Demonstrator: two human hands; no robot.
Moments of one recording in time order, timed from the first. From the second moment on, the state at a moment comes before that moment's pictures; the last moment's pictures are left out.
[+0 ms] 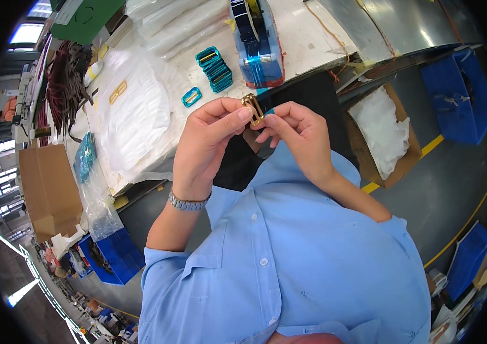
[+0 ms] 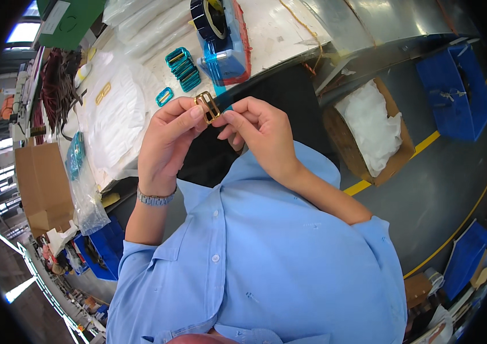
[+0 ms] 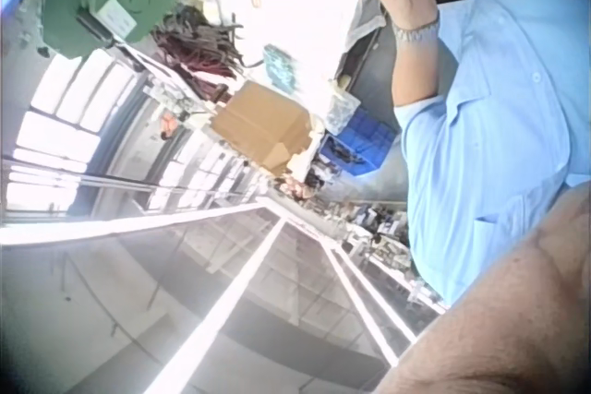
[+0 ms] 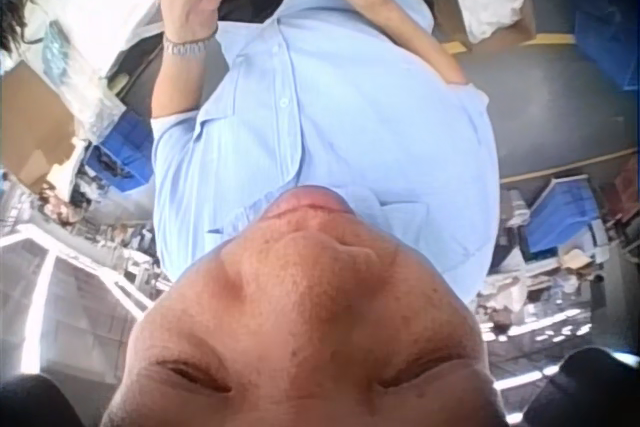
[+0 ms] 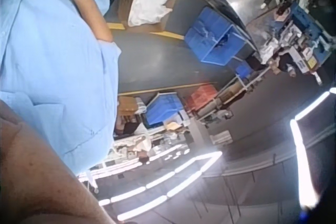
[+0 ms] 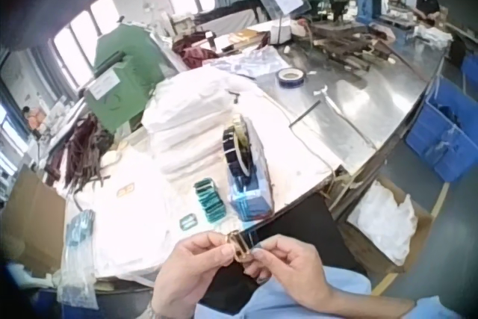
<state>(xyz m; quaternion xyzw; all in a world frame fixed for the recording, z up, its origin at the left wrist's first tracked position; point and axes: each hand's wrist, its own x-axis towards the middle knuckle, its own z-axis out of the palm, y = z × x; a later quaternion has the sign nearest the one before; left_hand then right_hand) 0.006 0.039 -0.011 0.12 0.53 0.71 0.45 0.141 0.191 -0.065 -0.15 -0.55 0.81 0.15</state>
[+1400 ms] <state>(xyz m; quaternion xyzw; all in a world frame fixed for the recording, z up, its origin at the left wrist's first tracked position) 0.008 0.061 -0.024 0.20 0.64 0.65 0.35 0.137 0.197 -0.066 -0.18 -0.46 0.86 0.13</state>
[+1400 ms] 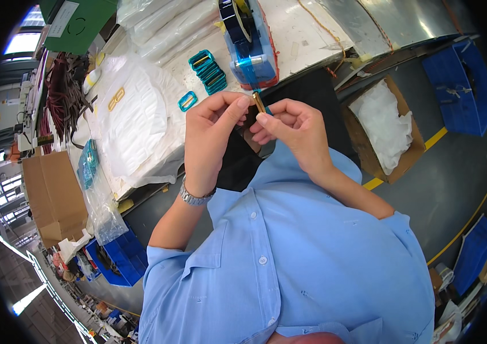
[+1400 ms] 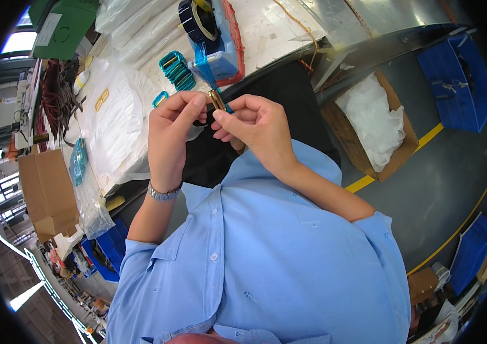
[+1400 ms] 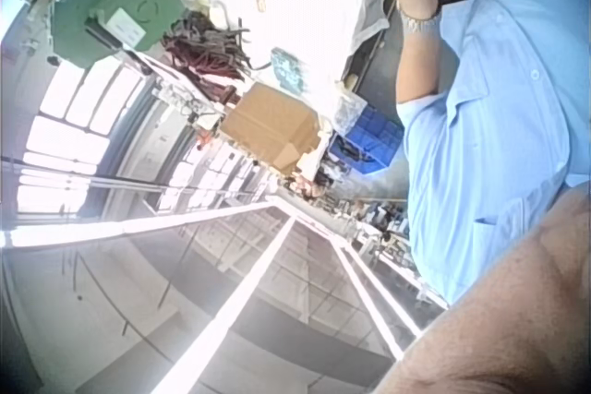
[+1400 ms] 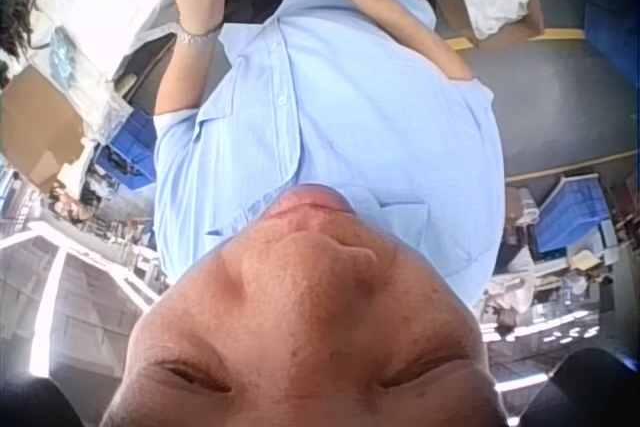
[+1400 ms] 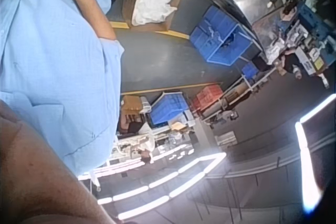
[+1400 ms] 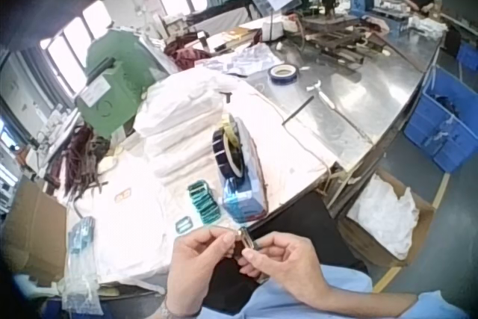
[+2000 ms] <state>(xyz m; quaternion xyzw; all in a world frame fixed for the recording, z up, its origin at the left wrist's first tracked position) 0.000 0.070 -0.046 0.10 0.63 0.65 0.42 0.140 0.194 -0.056 -0.17 -0.45 0.87 0.10</state>
